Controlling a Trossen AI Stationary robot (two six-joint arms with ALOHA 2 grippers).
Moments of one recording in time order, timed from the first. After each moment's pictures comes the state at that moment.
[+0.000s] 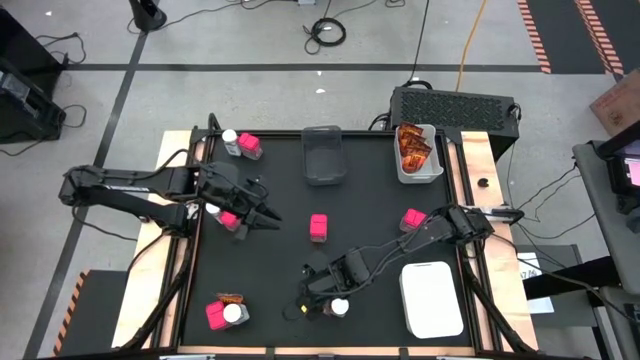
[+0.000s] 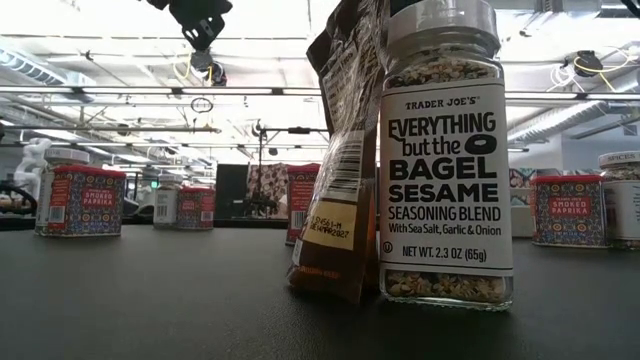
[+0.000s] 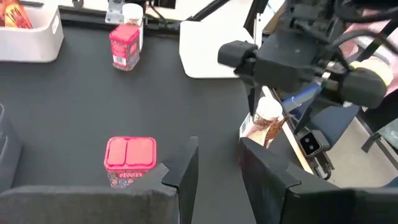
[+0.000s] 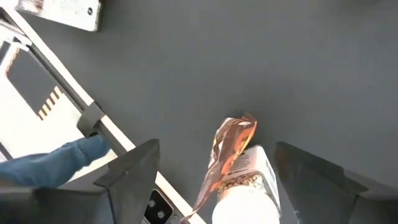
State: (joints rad) left arm 0.01 1.00 0.88 -0.35 0.31 -0.09; right arm 0.42 2.21 2.15 -1.13 0.04 1.28
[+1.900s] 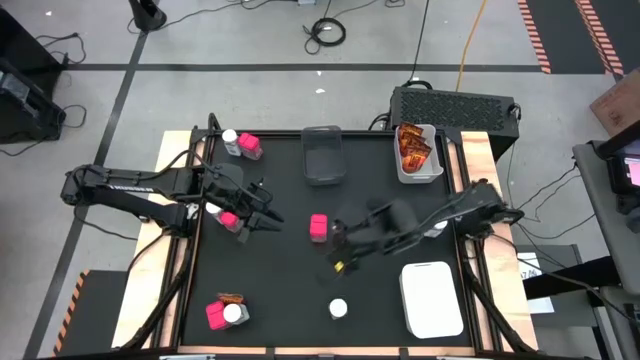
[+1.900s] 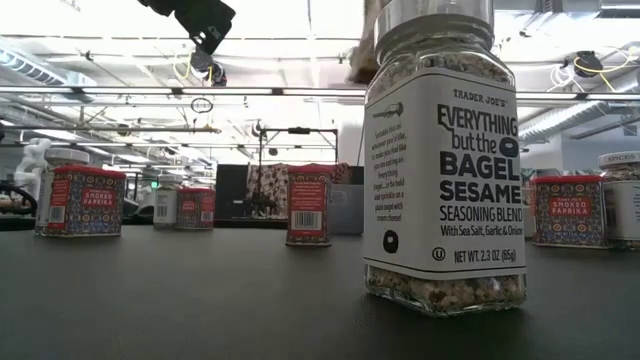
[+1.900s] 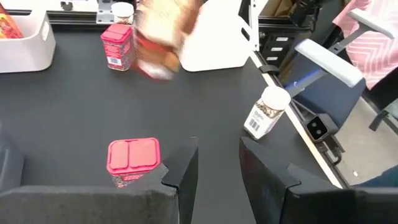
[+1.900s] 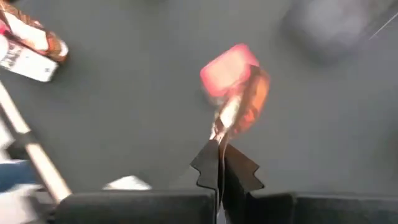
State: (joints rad) left arm 0.01 1.03 0.88 -0.35 0.33 0.01; right arm 0.34 1.91 2.16 -1.47 0.37 0.92
